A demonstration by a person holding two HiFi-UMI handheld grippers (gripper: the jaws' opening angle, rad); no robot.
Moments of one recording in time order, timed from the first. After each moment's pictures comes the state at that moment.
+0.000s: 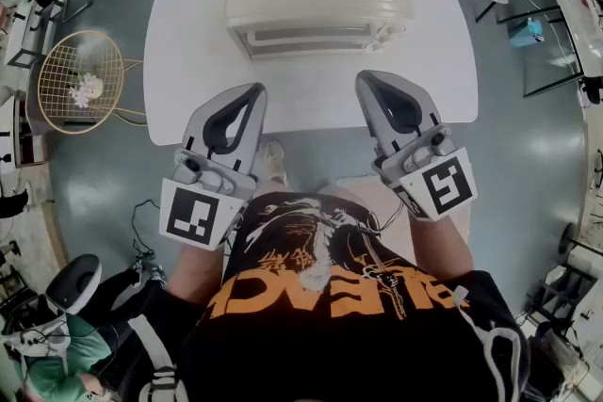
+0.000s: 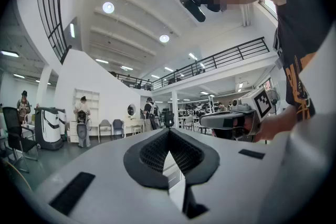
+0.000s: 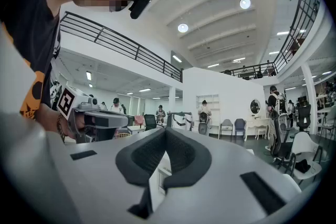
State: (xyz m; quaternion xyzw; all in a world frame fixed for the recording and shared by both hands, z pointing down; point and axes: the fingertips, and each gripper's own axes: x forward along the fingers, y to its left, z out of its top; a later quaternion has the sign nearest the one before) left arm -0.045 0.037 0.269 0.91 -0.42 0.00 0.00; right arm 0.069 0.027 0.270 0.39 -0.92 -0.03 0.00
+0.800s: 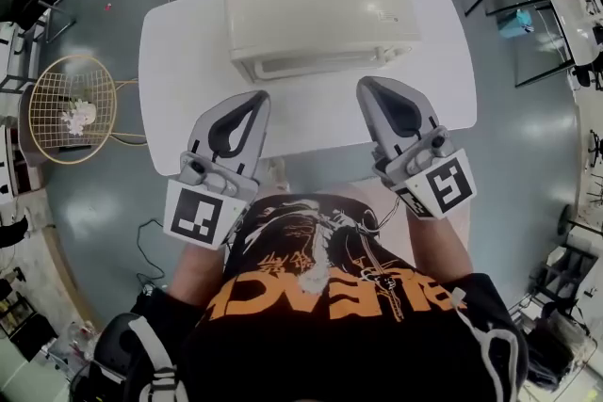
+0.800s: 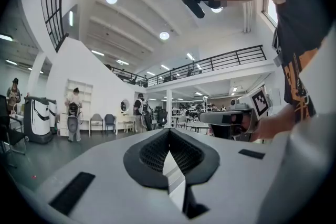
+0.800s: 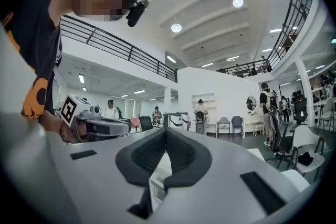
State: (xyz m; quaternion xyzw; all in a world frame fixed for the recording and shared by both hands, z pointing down) left arm -0.098 -0.046 0.287 0.92 -0.38 0.00 0.03; right arm 0.018 -0.049 0.277 0.41 -0.91 -0.01 -0.01
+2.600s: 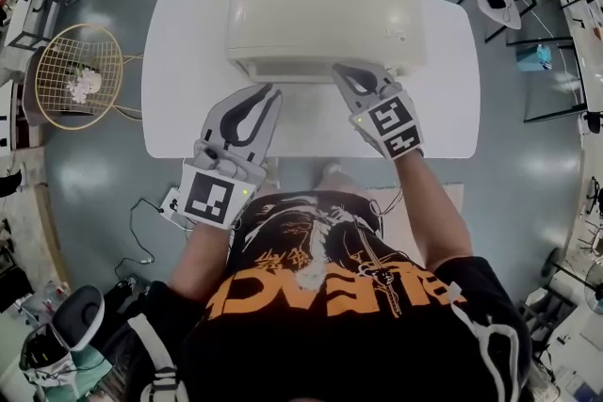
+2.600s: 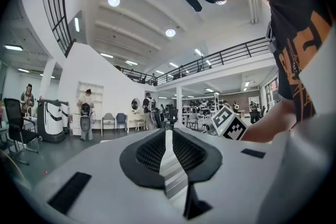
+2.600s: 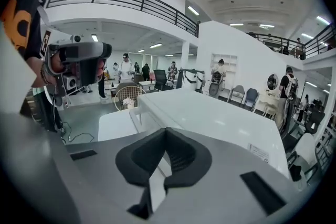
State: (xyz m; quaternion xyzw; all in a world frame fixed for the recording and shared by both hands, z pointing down) left arm -0.046 -0.068 0.322 0.90 -0.44 0.01 0.02; right arm 0.039 -0.135 0.444 0.30 -0.92 0.03 0.26
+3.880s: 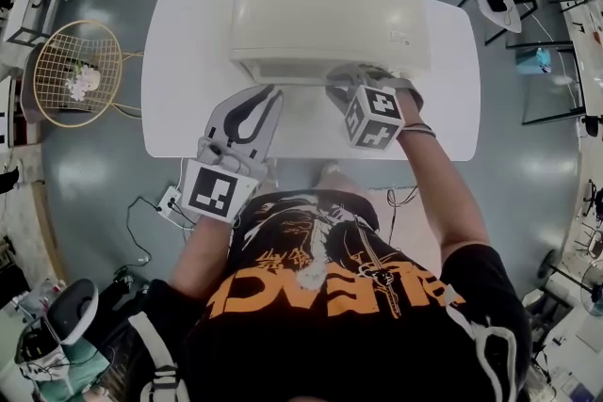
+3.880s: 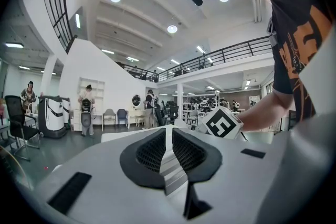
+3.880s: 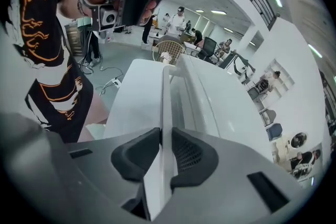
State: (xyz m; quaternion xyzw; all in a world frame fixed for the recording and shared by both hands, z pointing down) left arm -0.056 -0.076 0.345 0.89 -0.44 0.02 0.04; right arm 0.020 -0.113 0.510 0.08 -0.84 -0.14 0.51
